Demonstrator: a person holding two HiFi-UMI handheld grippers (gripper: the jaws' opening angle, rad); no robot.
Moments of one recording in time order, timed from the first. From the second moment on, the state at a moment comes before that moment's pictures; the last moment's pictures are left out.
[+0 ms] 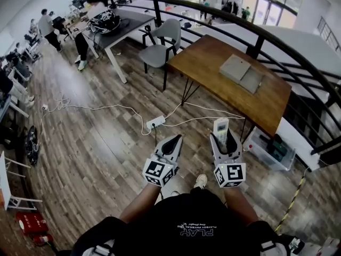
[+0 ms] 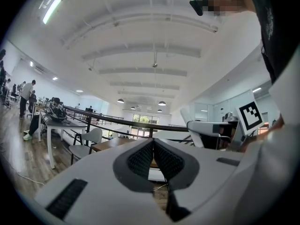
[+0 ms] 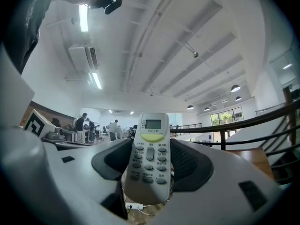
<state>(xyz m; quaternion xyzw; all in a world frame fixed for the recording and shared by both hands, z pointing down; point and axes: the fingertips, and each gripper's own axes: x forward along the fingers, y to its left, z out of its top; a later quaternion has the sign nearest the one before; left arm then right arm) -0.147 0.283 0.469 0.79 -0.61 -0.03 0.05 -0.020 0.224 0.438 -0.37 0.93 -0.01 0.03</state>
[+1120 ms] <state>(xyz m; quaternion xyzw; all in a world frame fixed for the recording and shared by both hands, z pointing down) -0.116 0.113 0.472 0.80 -0.60 0.00 0.05 -0.006 0.062 0.438 -0.36 0.93 -0.02 0.06</state>
